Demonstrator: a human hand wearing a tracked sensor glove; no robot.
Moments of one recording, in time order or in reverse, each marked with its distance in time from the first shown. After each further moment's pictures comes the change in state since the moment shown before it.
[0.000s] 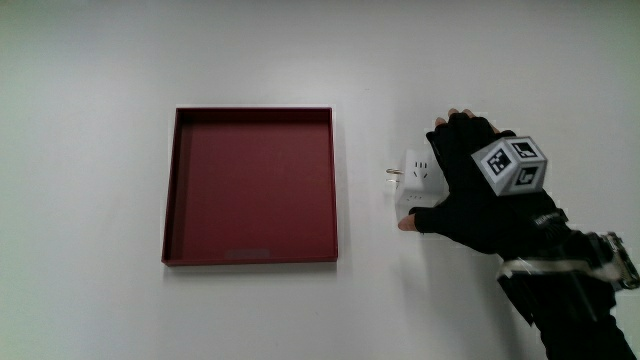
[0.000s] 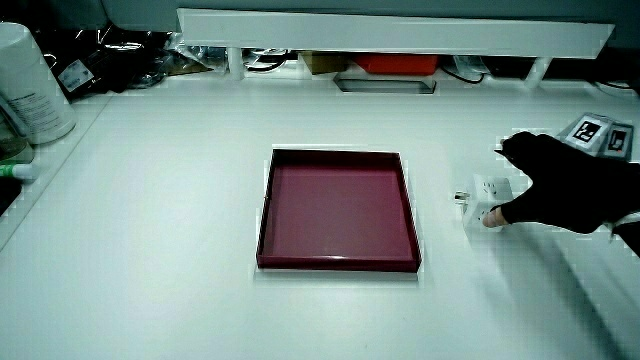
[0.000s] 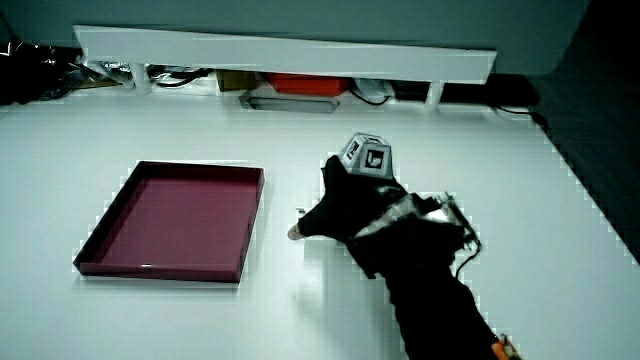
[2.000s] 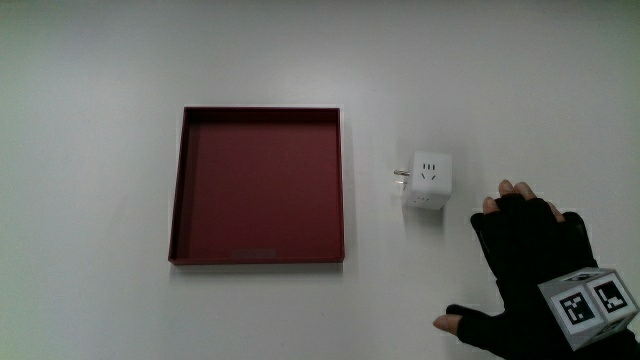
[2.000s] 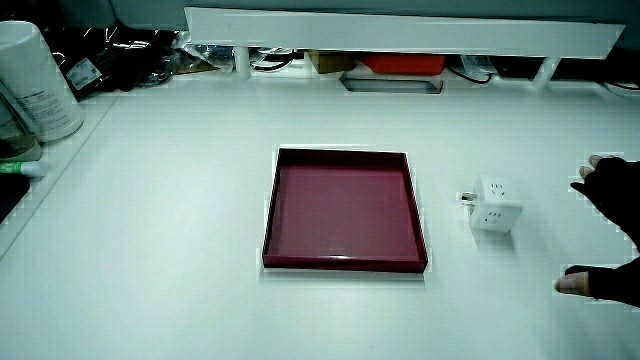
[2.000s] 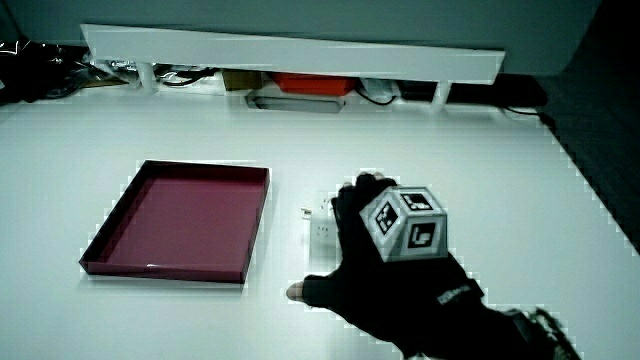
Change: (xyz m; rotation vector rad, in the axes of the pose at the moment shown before) arm 0.058 0.192 -0.069 -0.256 0.143 -0.195
